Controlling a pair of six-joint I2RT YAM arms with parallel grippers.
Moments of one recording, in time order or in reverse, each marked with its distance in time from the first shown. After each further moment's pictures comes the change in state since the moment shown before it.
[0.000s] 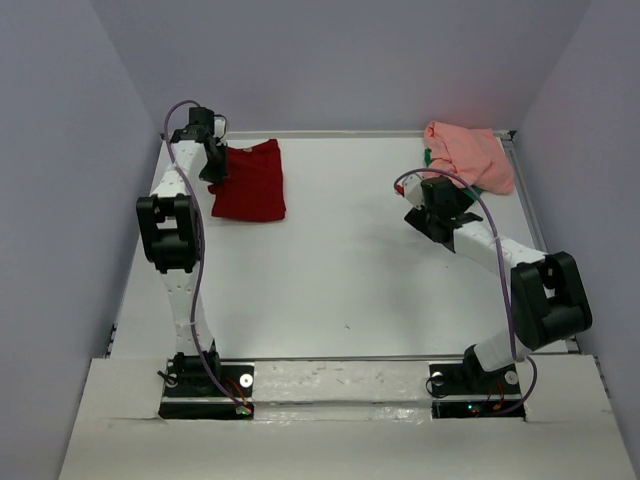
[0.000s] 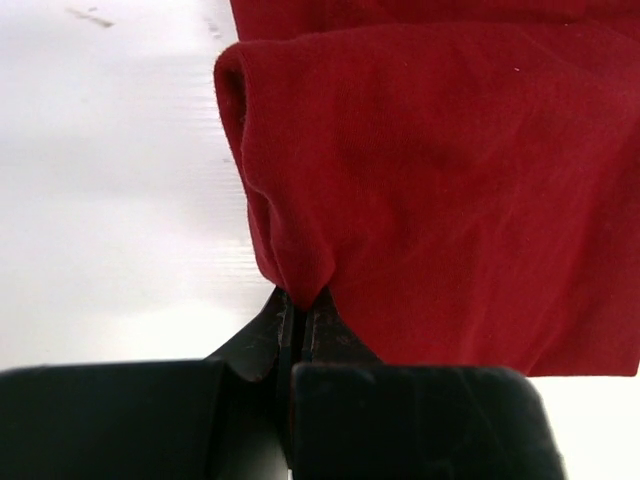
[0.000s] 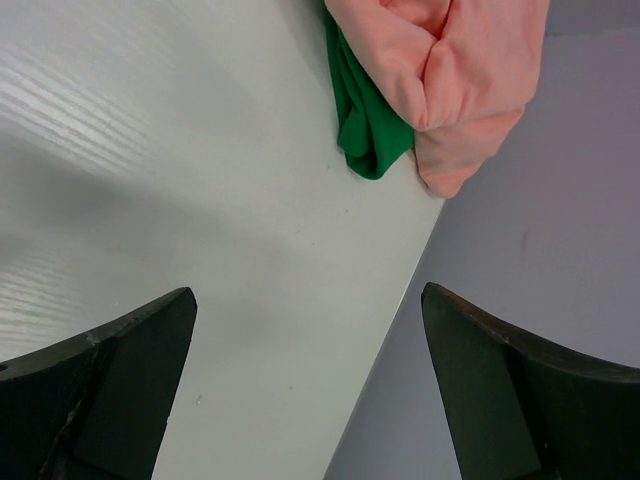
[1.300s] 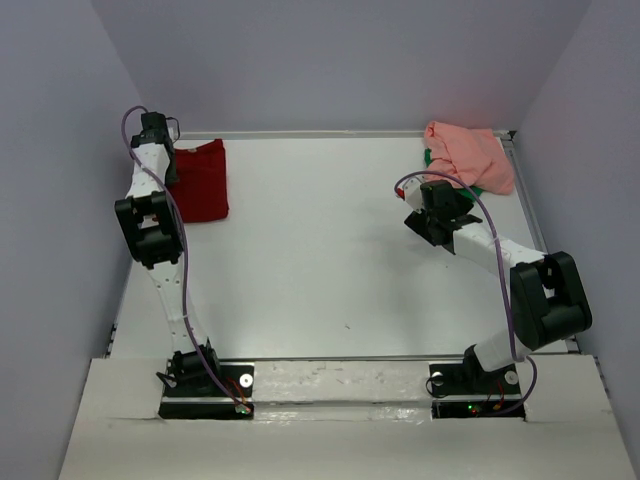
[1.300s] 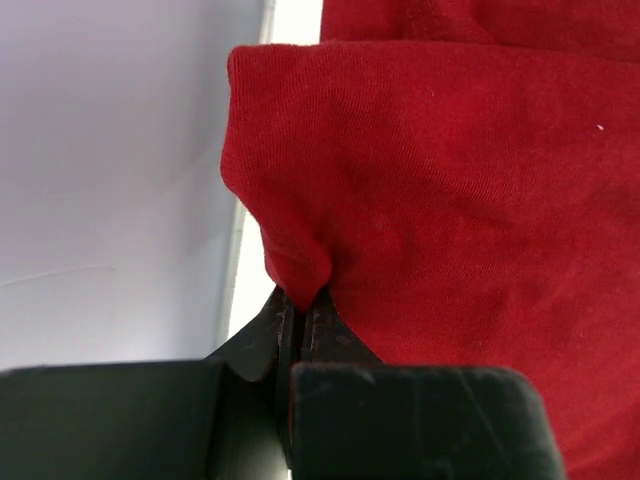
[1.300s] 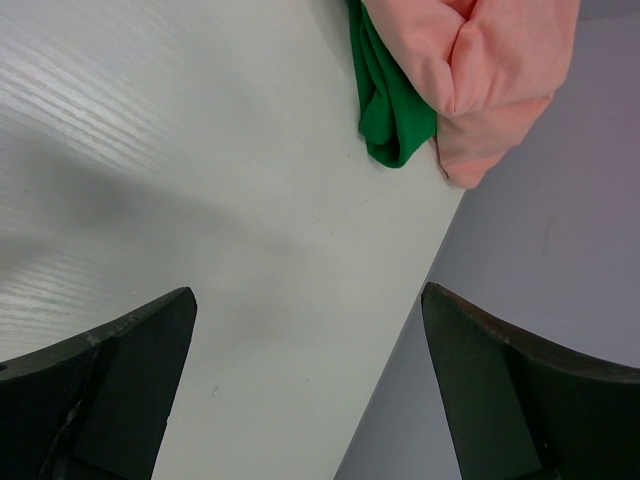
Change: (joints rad) left arm 0.234 0.154 0.163 -0.012 -0.270 0.112; right arm 0.000 0.000 -0.023 -0.016 -0.007 0.031
